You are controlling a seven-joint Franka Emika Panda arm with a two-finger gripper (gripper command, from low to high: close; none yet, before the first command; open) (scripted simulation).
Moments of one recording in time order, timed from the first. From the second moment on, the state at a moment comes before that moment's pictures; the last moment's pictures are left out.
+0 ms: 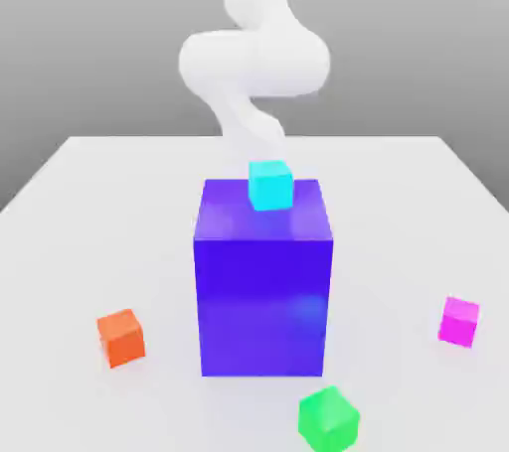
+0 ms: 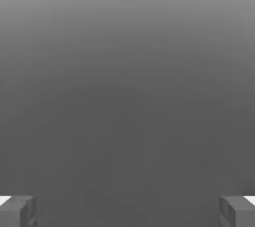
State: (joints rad) arm 0.02 -0.71 0.05 -2.33 -0.02 2.35 0.78
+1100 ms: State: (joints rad) arm 0.50 0.37 0.21 -2.59 -0.40 2.95 0.76
